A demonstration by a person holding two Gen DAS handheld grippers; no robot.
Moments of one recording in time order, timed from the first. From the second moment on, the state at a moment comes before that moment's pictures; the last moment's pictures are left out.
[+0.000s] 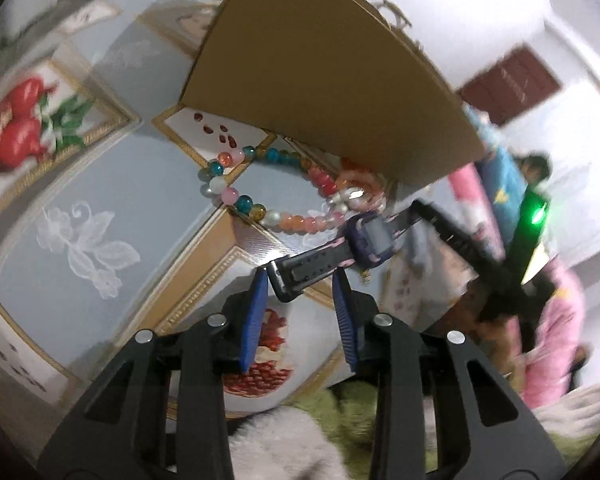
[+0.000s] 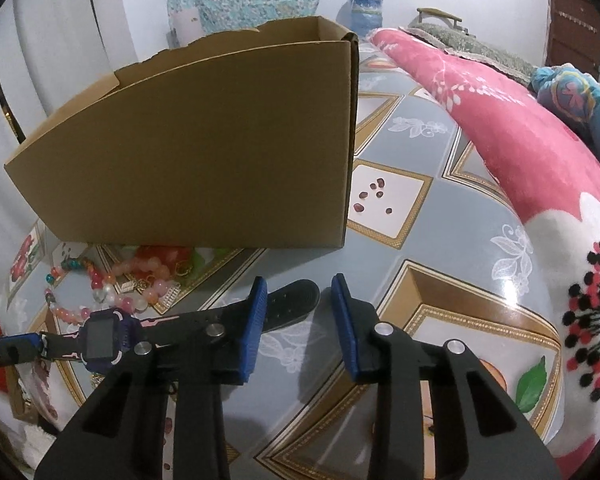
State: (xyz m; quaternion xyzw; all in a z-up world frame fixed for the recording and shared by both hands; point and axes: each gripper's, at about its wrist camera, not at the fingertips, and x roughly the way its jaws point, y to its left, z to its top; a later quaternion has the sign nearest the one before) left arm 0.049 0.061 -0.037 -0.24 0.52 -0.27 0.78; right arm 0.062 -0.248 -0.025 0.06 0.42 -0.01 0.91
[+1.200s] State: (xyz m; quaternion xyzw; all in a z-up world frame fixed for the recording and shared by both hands) left arm 0.051 -0.049 -0.021 0.01 0.51 -0.17 0.84; right arm 0.038 -0.299 -0.023 0.22 0.45 0.06 0.86
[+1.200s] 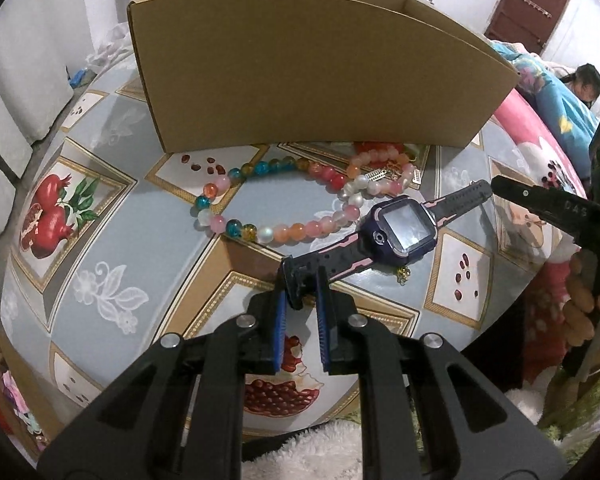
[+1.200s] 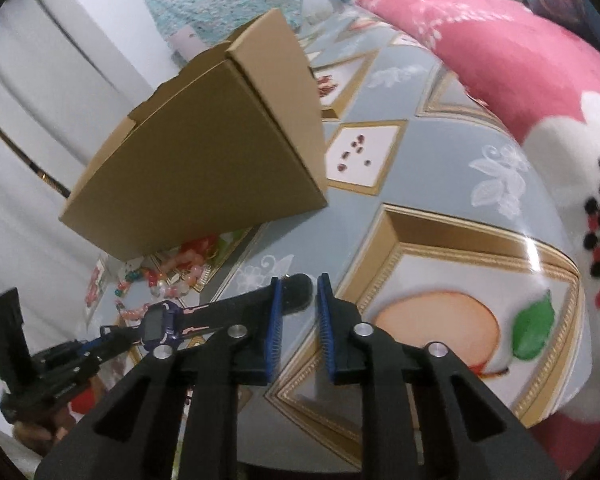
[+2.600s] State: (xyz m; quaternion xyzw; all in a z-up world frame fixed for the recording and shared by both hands) left arm 0.035 -0.016 0.000 -0.01 0.47 -0.23 0.85; right arm 0.023 -0.249 0.025 0.16 0.39 0.09 0.90
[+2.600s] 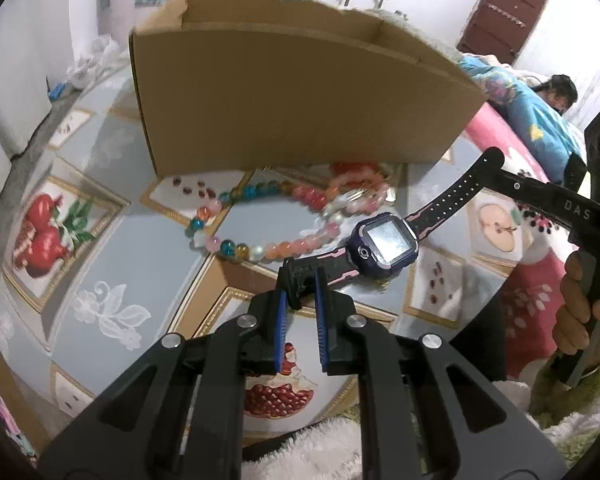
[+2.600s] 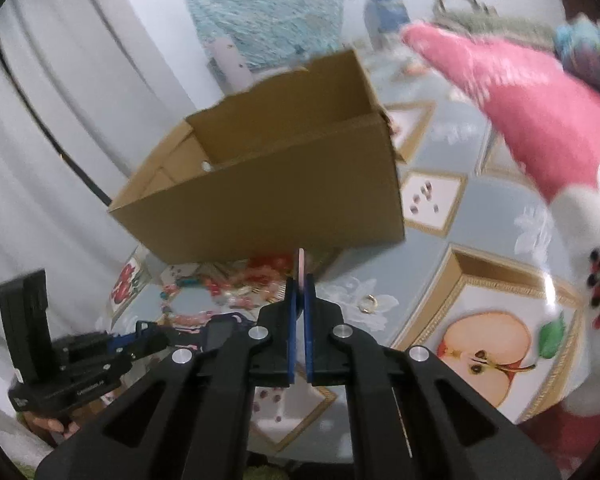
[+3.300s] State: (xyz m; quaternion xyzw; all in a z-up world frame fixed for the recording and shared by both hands) left arm 0.210 -0.010 0.124 0.01 0.42 -0.24 0.88; right arm 0.219 -0.237 0.126 0.15 0.41 0.15 0.89
